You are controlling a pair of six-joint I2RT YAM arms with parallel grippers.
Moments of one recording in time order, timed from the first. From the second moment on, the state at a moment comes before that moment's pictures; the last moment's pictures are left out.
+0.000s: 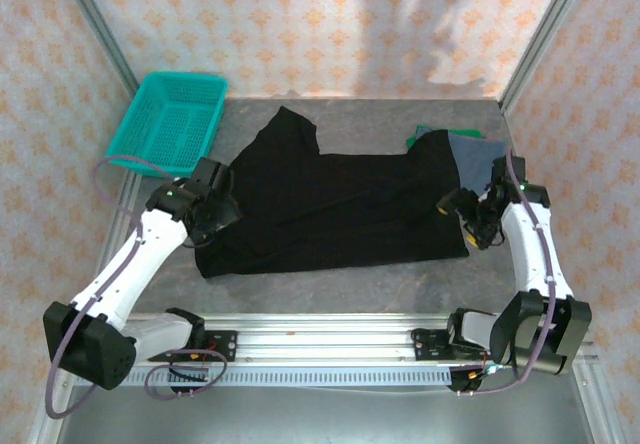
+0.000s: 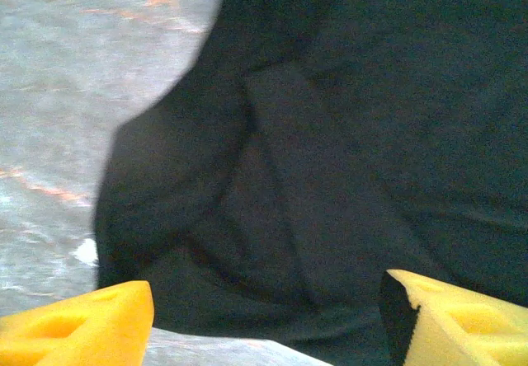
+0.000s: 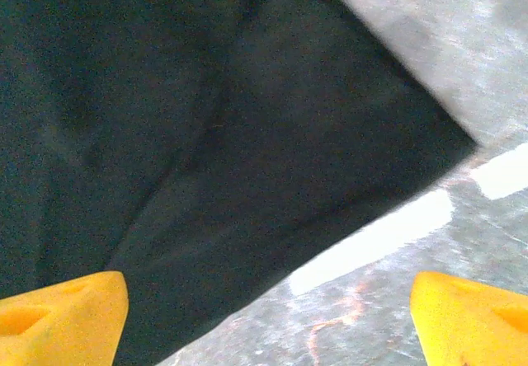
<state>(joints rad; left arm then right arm) -0.31 1.17 1.05 -1.08 -0.19 -0.90 -0.19 1.21 1.02 -1.07 -0.31 0.56</state>
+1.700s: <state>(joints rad) -0.43 1.66 1.08 -0.74 -0.02 -1.01 -0.07 1.29 0.98 -1.01 -0.44 0.49</state>
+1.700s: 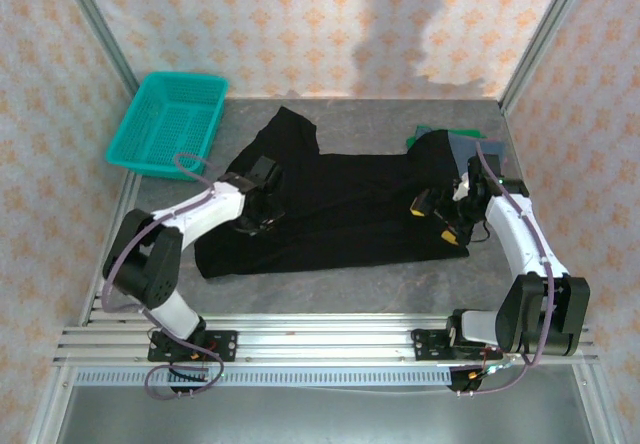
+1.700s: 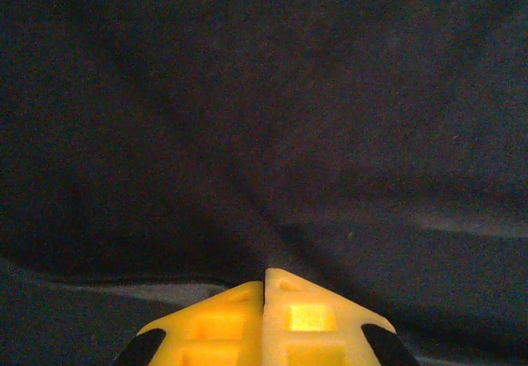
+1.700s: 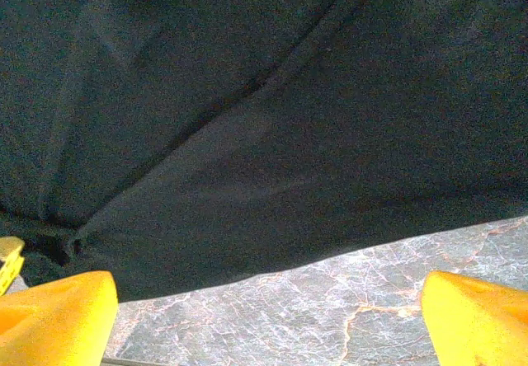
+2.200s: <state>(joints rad) -0.43 2.07 1.60 -0.94 -0.12 -0.59 -0.07 1.31 0.95 -0.98 -0.45 0.49</state>
